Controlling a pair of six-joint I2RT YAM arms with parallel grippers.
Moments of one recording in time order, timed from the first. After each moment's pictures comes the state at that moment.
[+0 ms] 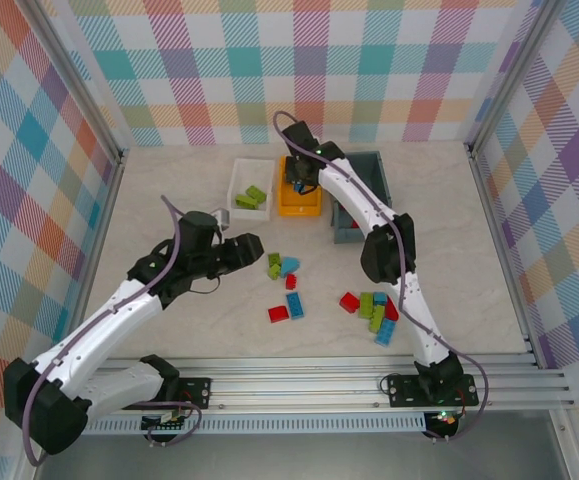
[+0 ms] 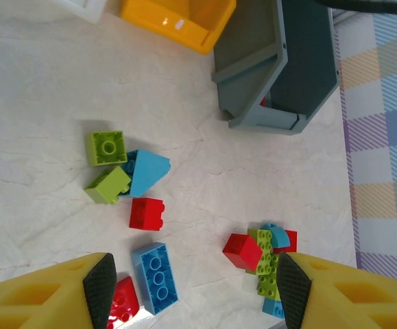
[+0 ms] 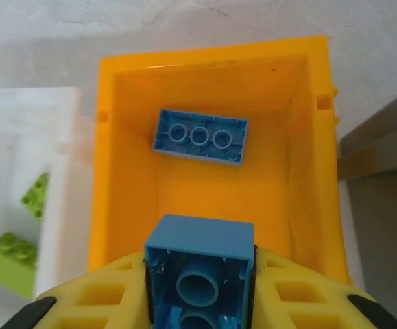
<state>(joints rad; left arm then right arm) -0.57 1.06 0.89 -0.50 0.16 -0.82 0.56 2.56 2.60 -0.99 0.20 0.52</state>
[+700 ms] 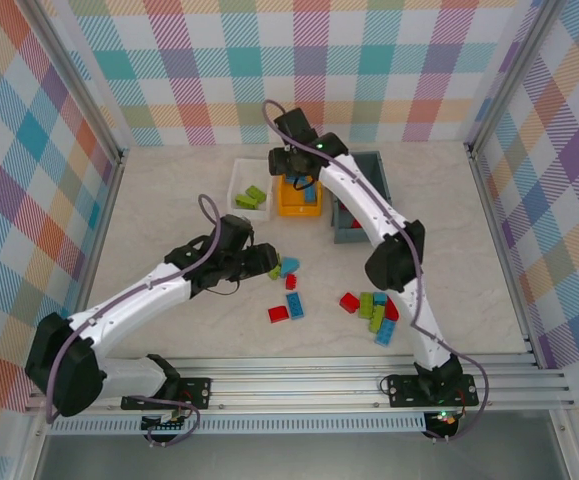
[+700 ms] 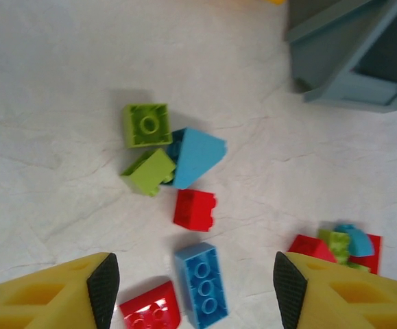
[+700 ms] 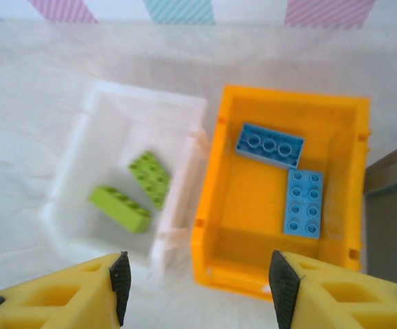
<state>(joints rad) -0.67 1.29 0.93 -0.54 0.01 -0.83 0.64 2.32 2.54 -1.01 0.16 0.40</state>
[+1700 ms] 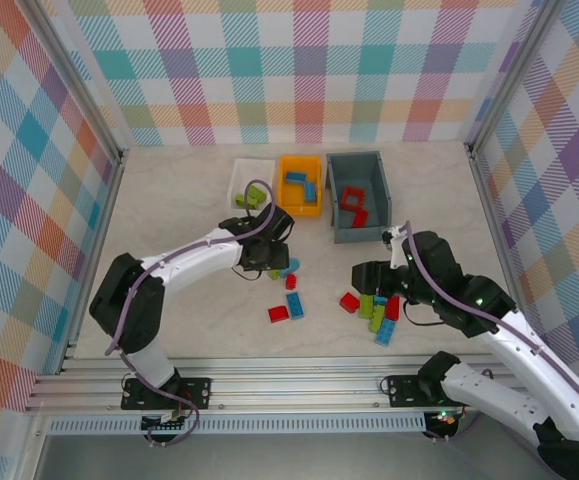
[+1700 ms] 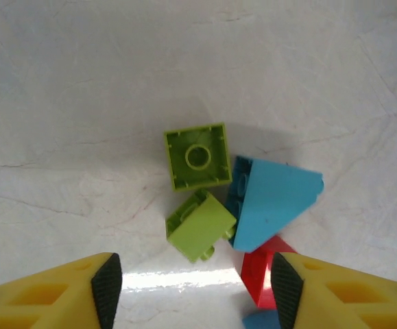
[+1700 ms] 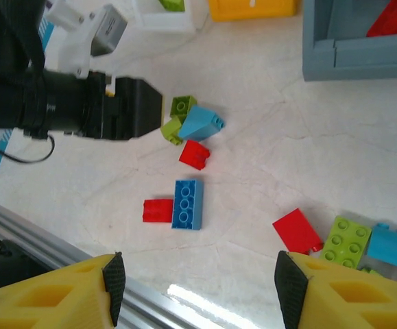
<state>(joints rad) -0.69 1.72 1.25 -0.73 -0.15 -0.73 0.69 0.80 0.95 -0.86 -0.09 0.55</state>
